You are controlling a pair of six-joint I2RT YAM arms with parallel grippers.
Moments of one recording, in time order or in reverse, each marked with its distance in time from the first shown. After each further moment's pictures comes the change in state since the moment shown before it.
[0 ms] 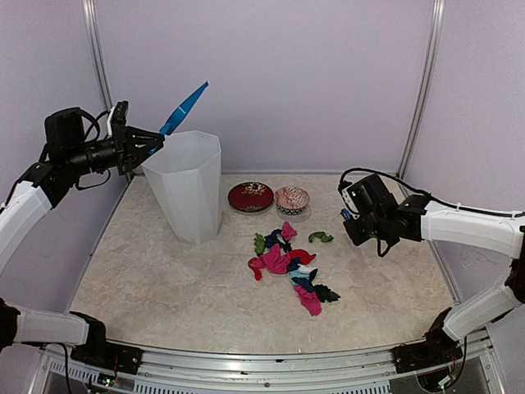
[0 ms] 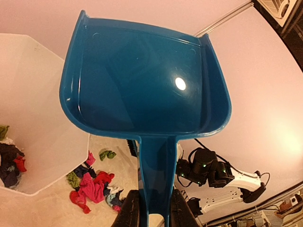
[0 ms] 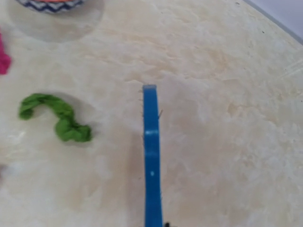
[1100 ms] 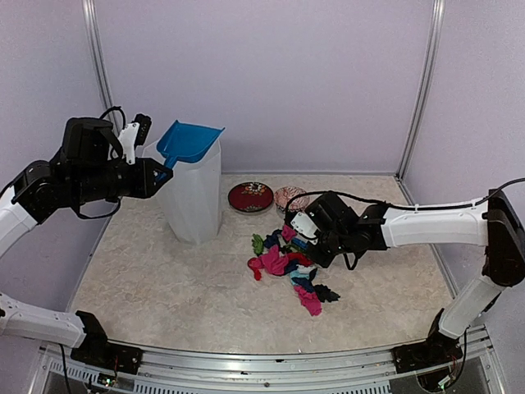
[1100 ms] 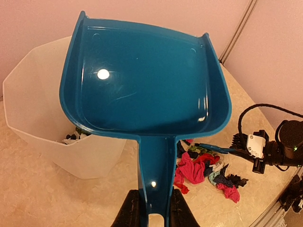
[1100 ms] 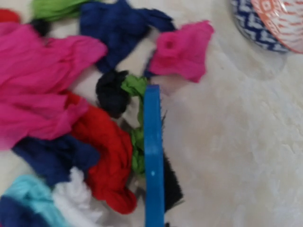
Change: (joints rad) left arm -0.549 -0.061 0.105 -0.491 -0.967 0.476; right arm 0.188 0.243 0.097 0.069 -0.213 -0.232
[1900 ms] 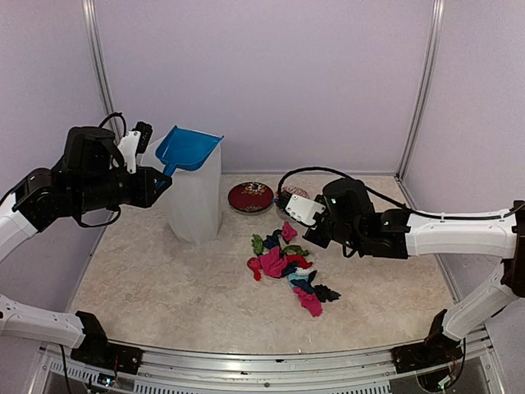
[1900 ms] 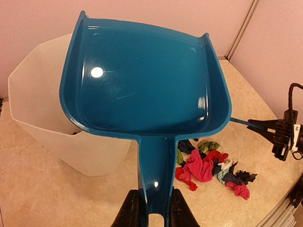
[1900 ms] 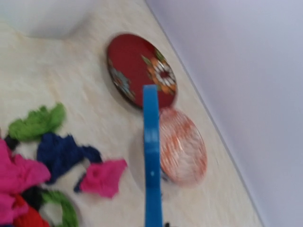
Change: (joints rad) left arm -0.038 -0.031 -0.060 0.010 -0.064 0.021; right arm 0.058 -0.169 -0.079 0.373 0.099 -0.405
